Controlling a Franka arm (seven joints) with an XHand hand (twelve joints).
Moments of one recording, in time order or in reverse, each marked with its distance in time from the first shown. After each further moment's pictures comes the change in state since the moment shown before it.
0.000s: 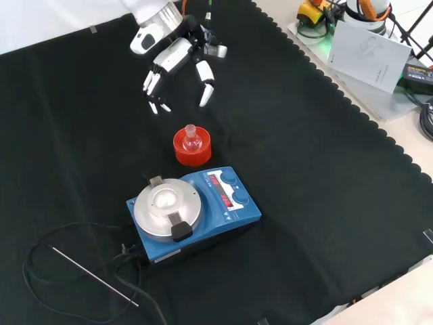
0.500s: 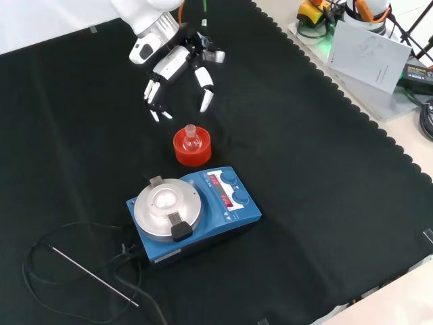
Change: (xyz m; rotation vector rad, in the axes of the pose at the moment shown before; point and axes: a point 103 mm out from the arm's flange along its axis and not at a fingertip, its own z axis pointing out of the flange) arm -0.004 0.006 0.011 0.043 0.024 -0.011
